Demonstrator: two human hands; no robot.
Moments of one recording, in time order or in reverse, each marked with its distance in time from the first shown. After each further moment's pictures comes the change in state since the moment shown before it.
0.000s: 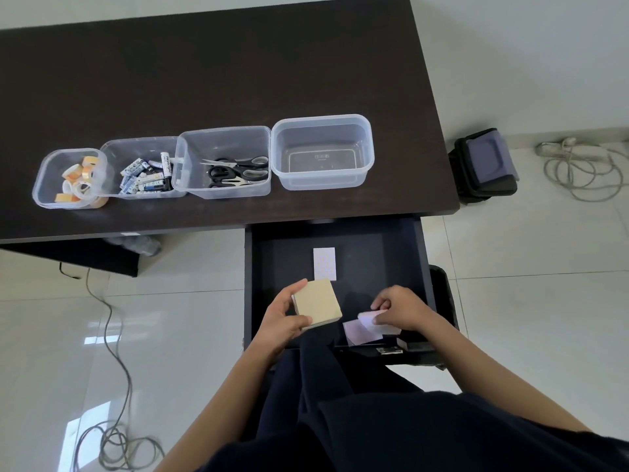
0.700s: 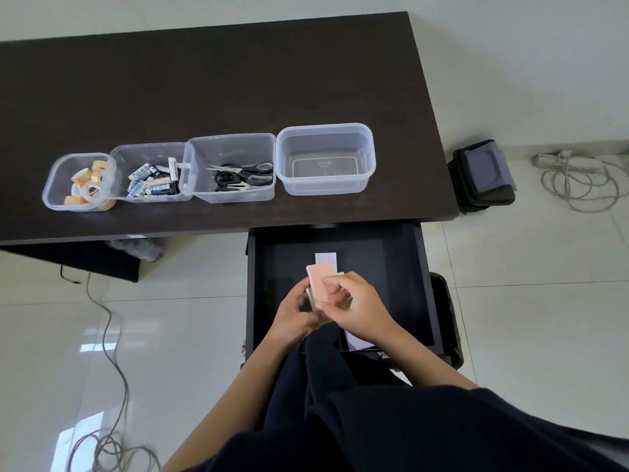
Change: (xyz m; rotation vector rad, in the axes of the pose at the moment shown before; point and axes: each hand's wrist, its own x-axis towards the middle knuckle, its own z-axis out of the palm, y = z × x) left_hand 0.002 0.018 0.022 0.016 -0.126 0.104; right_hand -0.036 -0.090 0.024 0.344 0.334 -0.371
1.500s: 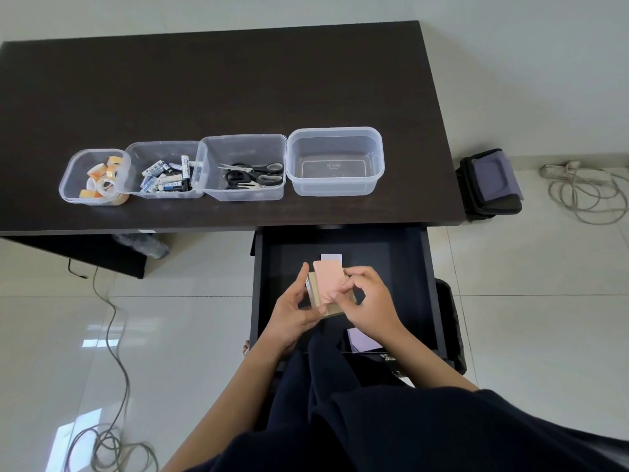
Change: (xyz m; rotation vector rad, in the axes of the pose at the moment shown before) left_hand -0.011 -0.004 -0.015 -0.163 0.057 0.016; right_hand 0.001 0.006 0.005 0.041 0.140 -0.068
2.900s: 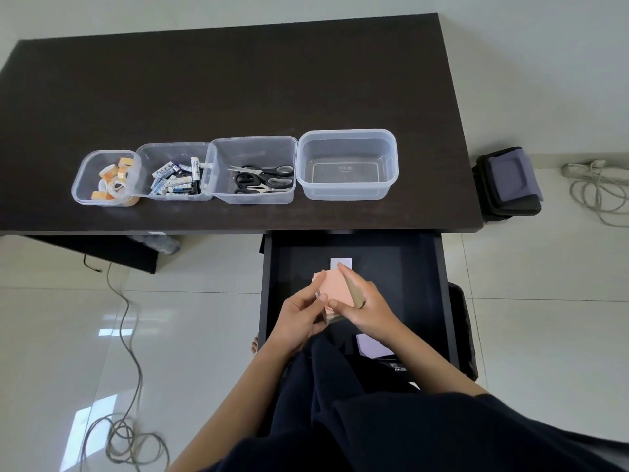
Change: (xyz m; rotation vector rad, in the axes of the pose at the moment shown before) left_hand 0.007 0.007 0.003 -0.101 0.064 -0.041; right_hand 0.021 0.008 0.010 0.166 -0.332 0.255
